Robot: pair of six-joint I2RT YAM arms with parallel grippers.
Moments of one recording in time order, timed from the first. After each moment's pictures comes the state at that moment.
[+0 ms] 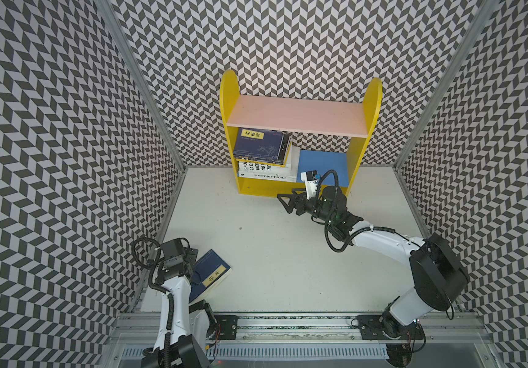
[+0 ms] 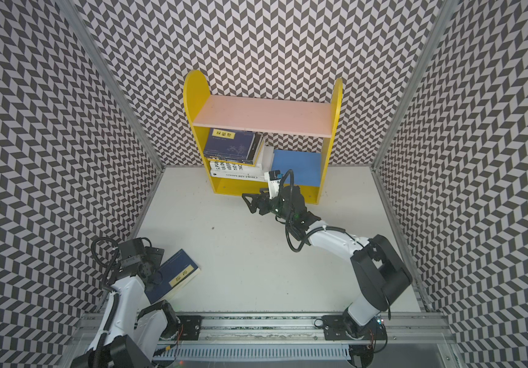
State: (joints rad) left arm 0.44 0.85 0.42 -0.59 -0.14 -1.01; right arm 0.64 1.61 1.00 0.48 -0.28 0.48
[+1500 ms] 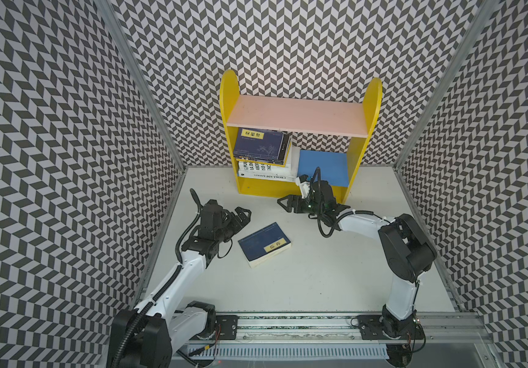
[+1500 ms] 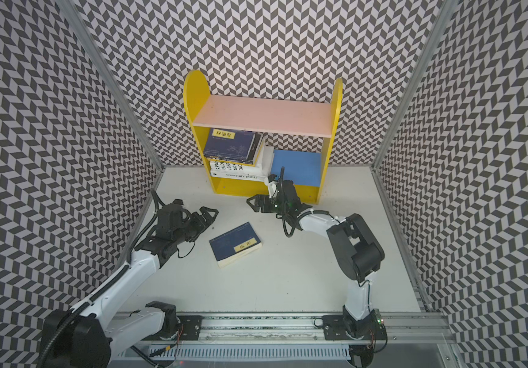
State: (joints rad) left arm -0.19 1.12 0.70 -0.18 0.20 -0.81; right arm 0.54 1.88 1.17 0.27 -0.46 0.62
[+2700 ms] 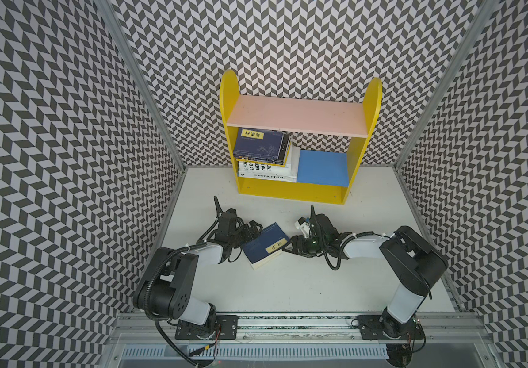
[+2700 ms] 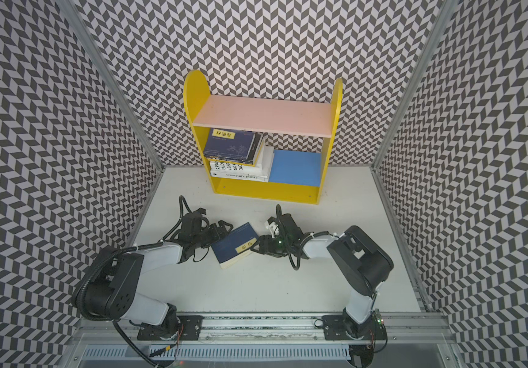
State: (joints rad) left arm -0.27 1.49 0.51 0.25 0.31 -0.71; right arm 0.67 1.77 0.79 0.21 -0.61 0.80
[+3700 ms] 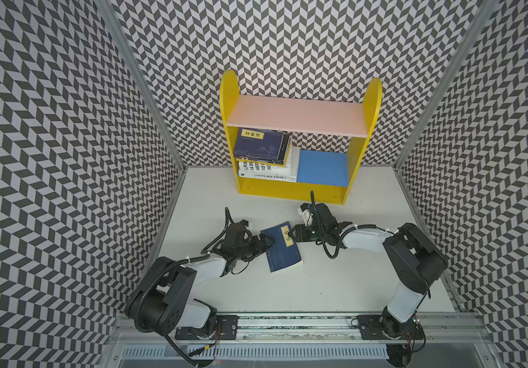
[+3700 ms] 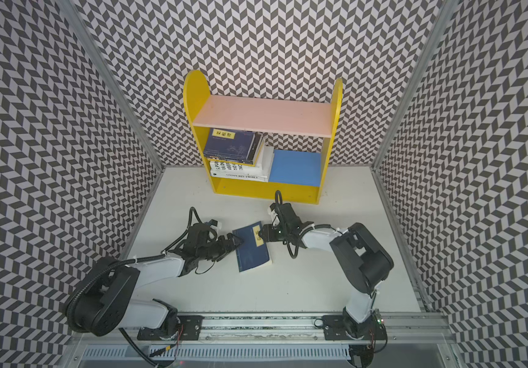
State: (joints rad) left arm -0.41 1.40 0.41 0.28 0.45 -0.87; right arm 0.64 1.78 0.91 0.05 -0.33 0.53
